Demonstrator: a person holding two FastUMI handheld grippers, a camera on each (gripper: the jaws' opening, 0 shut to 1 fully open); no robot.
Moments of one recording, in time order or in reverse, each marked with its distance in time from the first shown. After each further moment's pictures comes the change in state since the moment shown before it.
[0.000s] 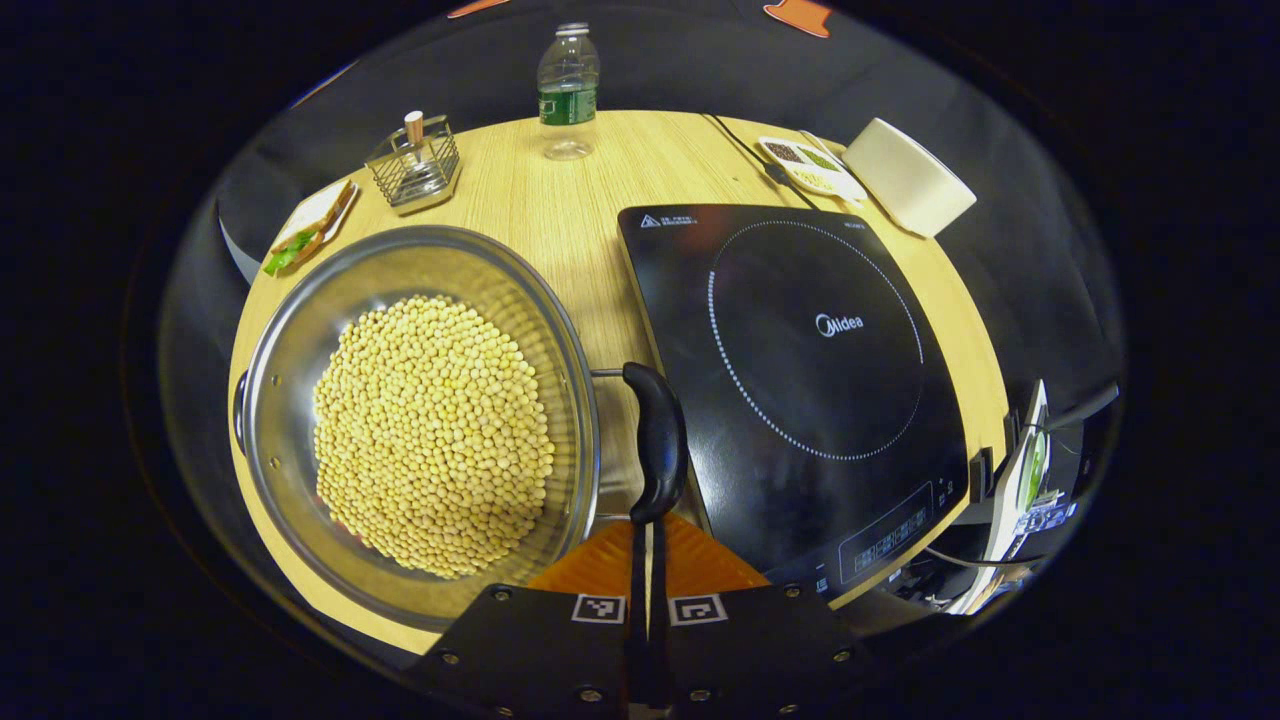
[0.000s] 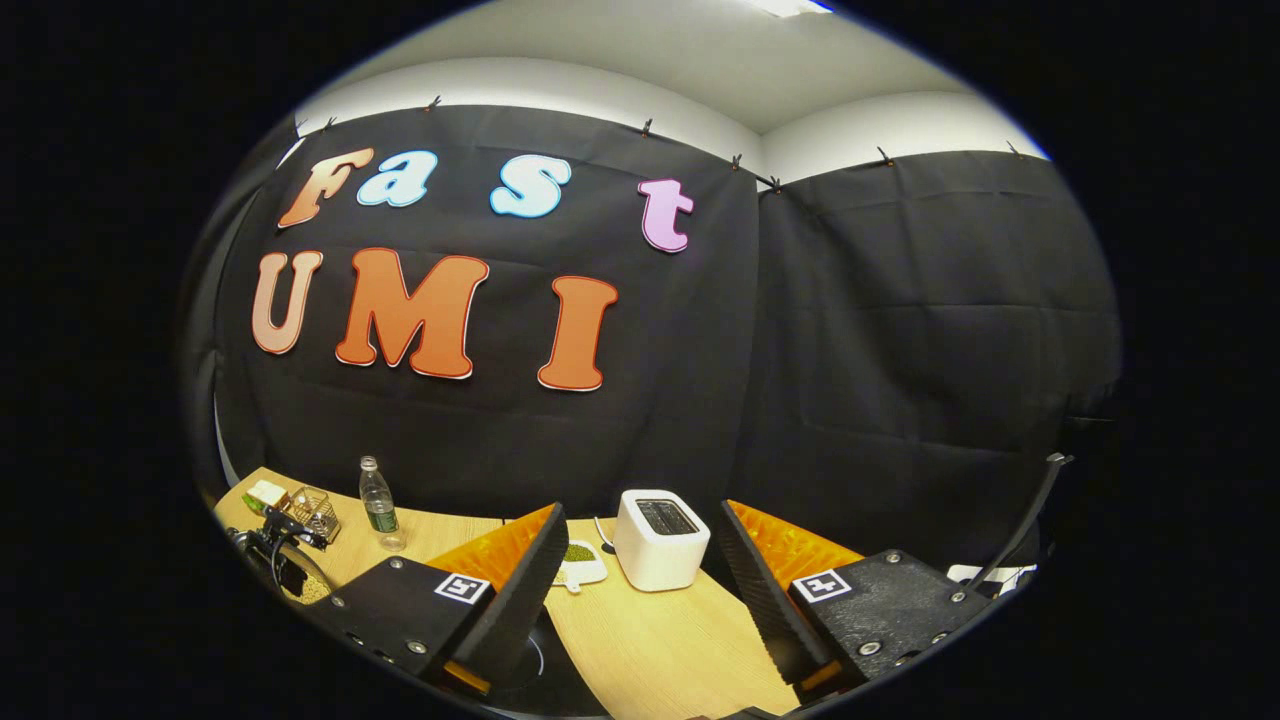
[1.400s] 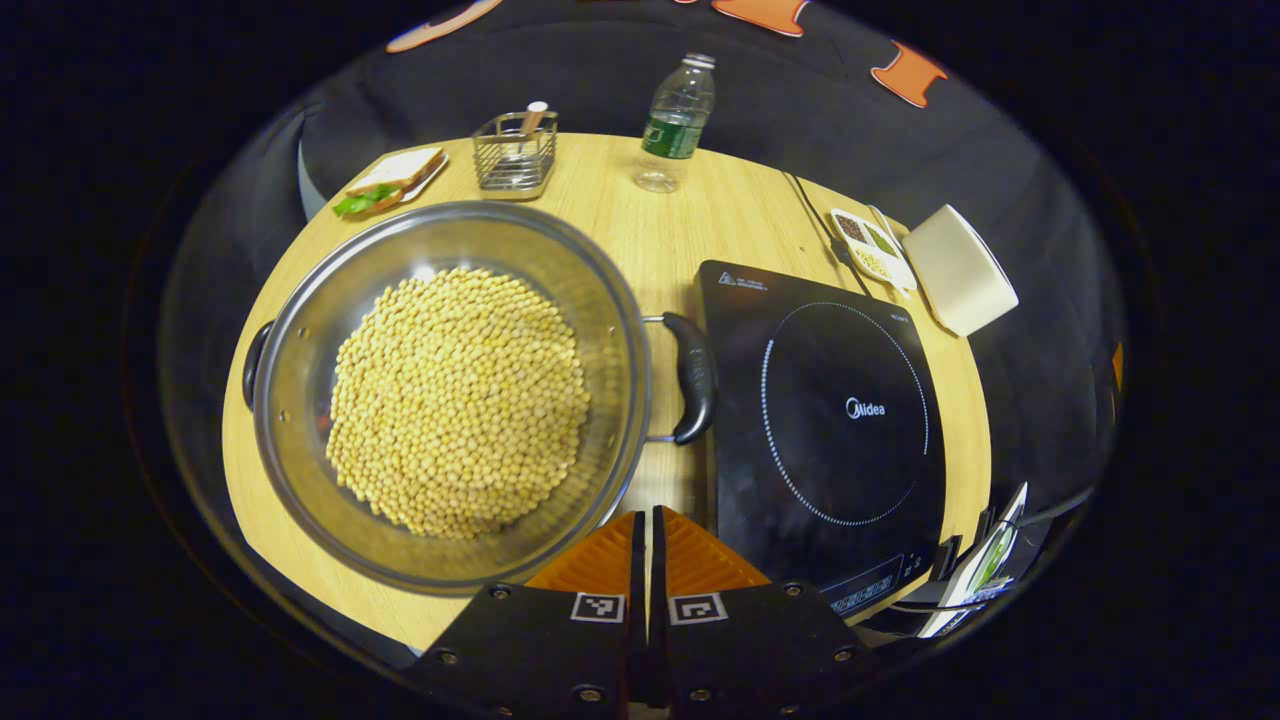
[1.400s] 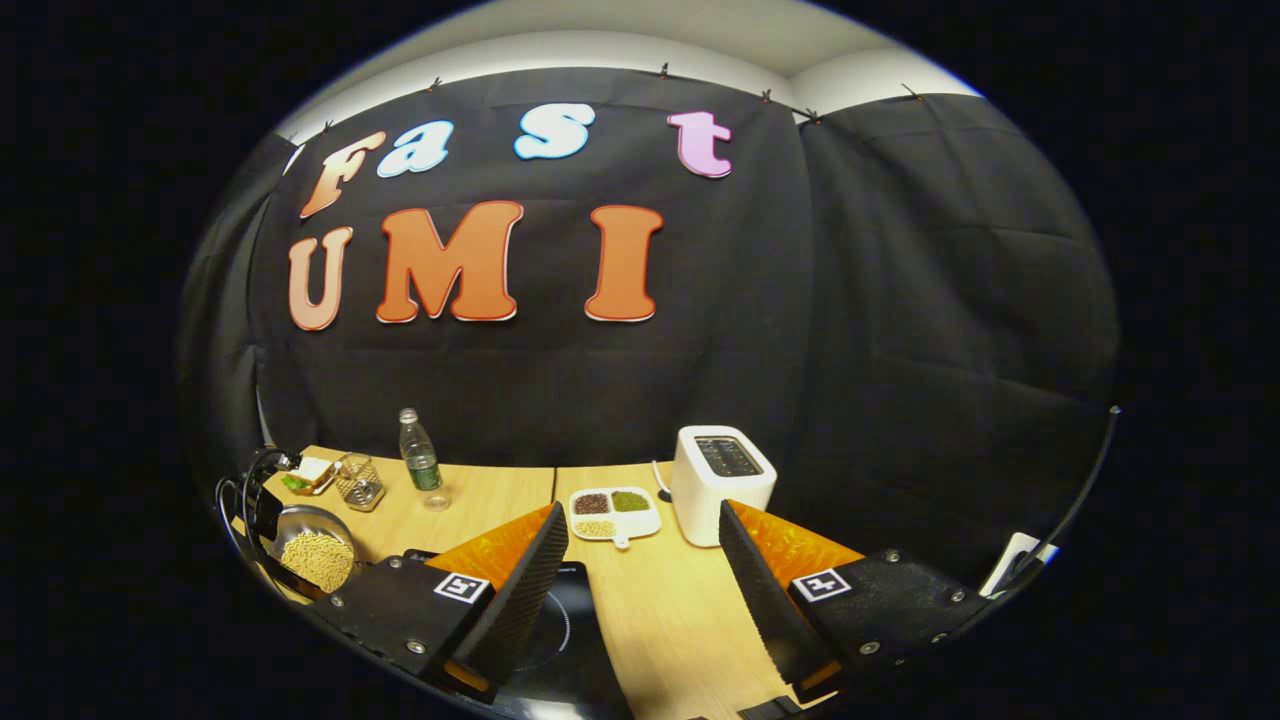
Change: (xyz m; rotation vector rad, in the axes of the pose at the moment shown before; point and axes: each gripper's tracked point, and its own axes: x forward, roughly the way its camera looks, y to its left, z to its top) left arm -0.010 0.012 -0.002 -0.283 -0.105 0.053; right arm 0.030 0.044 -0.089 0.056 0.211 0.269
